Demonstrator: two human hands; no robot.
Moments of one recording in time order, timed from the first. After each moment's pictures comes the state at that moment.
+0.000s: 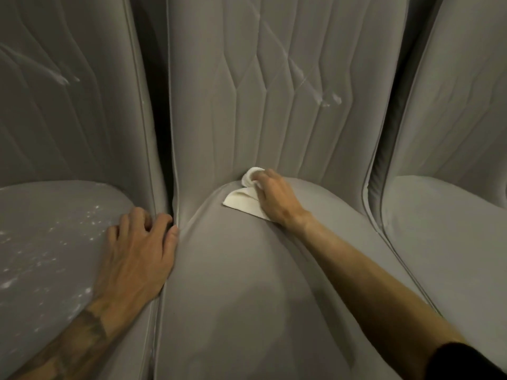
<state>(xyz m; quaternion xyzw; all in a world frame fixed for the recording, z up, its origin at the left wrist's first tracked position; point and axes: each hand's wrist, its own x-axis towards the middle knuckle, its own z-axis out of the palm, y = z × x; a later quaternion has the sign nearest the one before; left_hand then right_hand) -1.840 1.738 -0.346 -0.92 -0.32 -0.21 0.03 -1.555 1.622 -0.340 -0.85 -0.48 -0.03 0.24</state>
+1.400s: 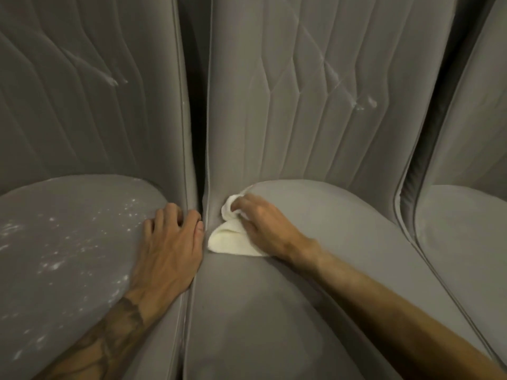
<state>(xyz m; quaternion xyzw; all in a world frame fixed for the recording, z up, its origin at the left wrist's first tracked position) -1.839 1.743 -0.353 -0.92 -0.32 -0.23 0.06 -1.644 1.636 -0.334 -0.75 -0.61 0.03 0.25</state>
